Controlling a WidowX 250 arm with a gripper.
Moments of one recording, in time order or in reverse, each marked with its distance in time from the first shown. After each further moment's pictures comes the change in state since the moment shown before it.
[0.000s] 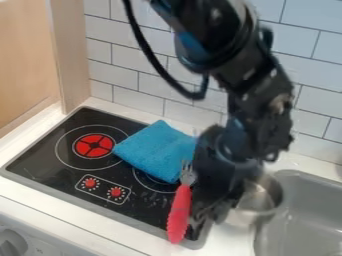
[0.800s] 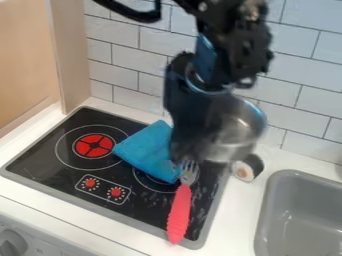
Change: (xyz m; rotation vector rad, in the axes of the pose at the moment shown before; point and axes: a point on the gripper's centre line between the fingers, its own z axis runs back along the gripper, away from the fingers) arm 0.050 0.002 0.051 -0.107 -0.056 0.216
